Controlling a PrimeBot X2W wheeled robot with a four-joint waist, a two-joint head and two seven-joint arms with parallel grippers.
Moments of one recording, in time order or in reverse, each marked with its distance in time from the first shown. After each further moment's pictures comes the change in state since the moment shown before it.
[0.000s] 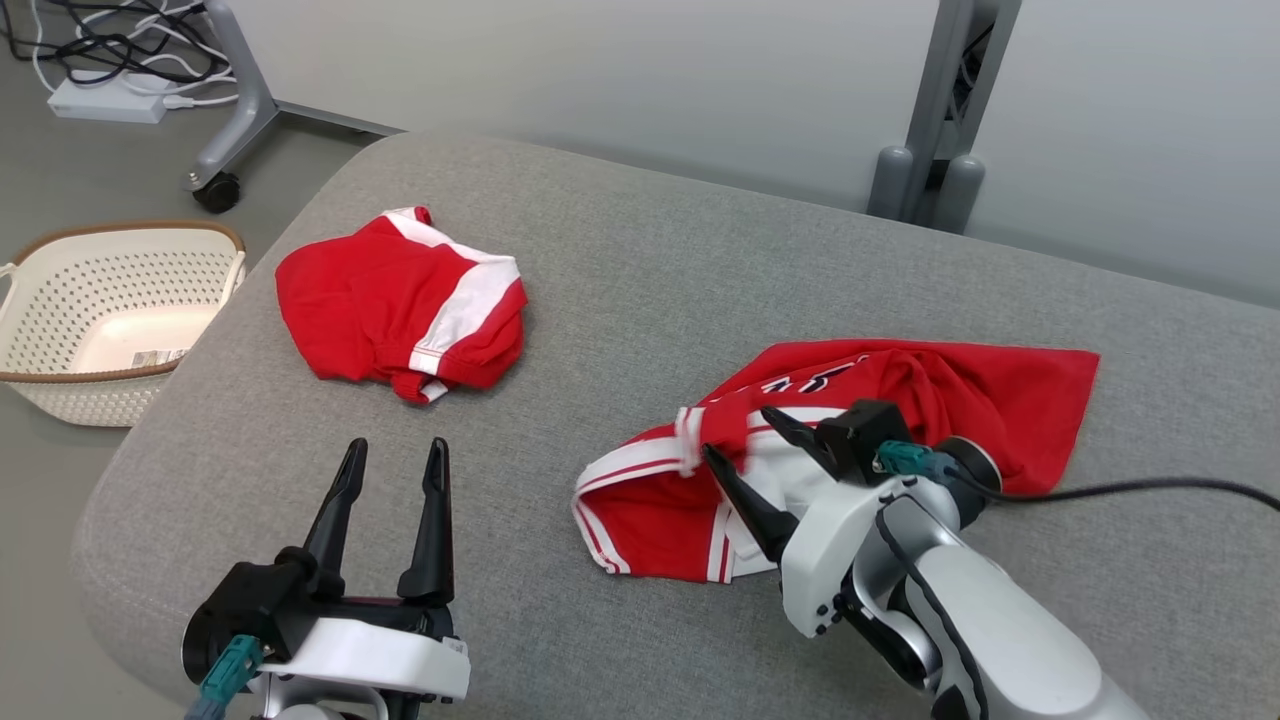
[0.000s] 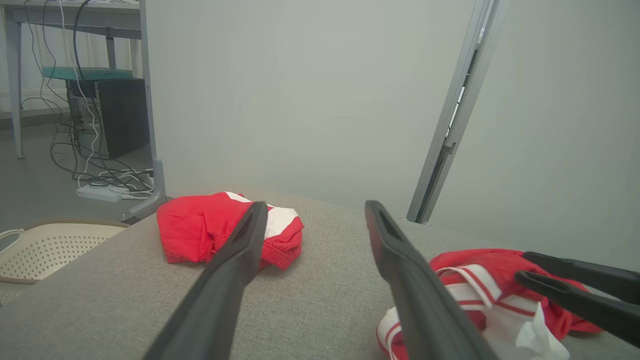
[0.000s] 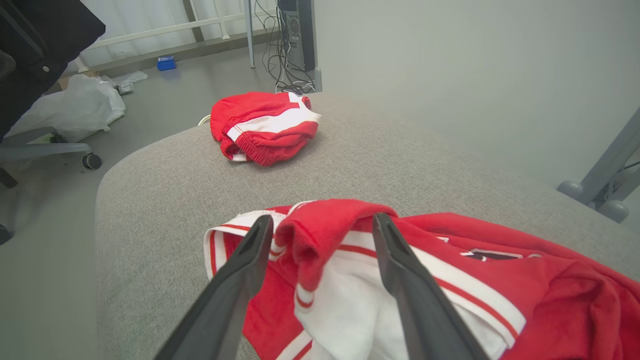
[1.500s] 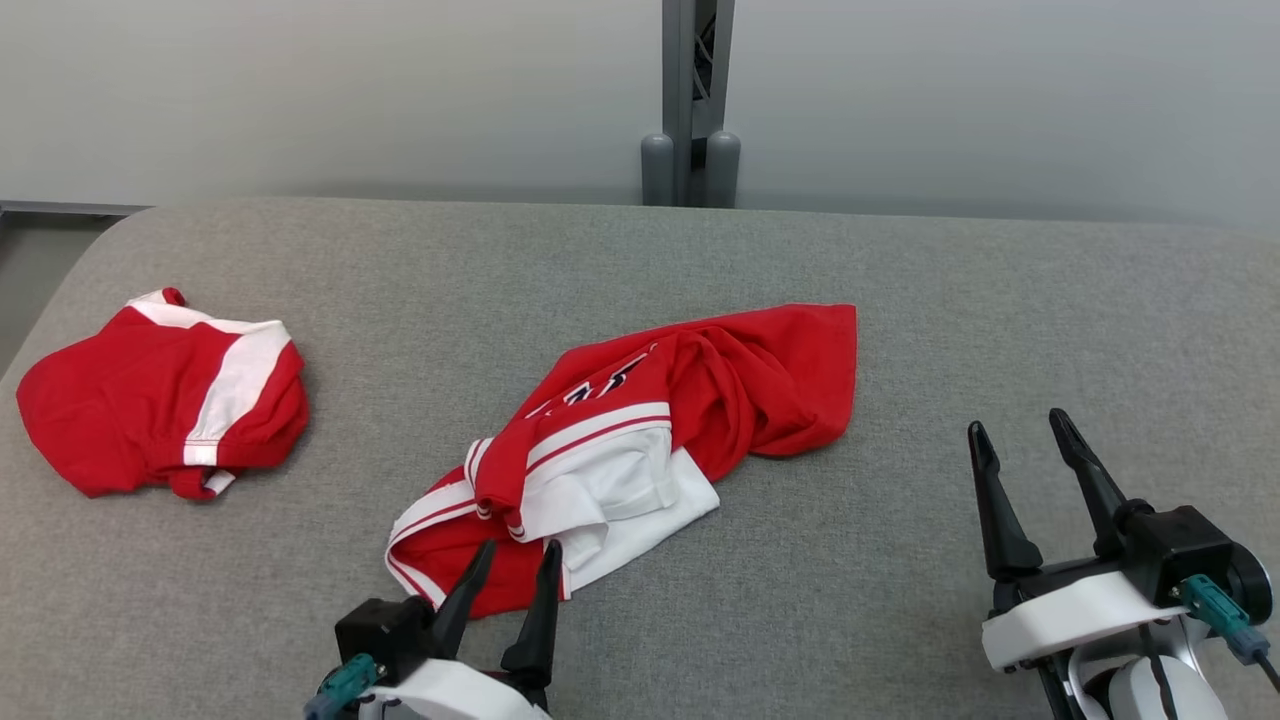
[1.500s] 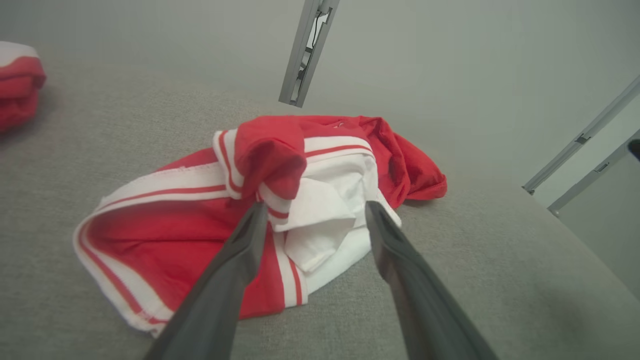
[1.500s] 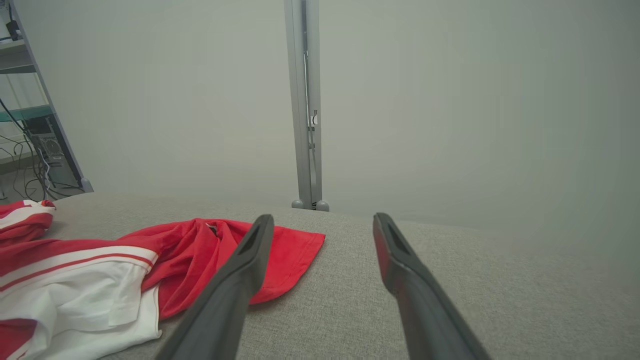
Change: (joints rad) left arm -0.024 -0.001 -0.233 0.248 -0.211 -0.034 0.000; right arm 0.353 0.010 -0.547 -0.274 -0.261 0.000 -0.262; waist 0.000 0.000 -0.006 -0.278
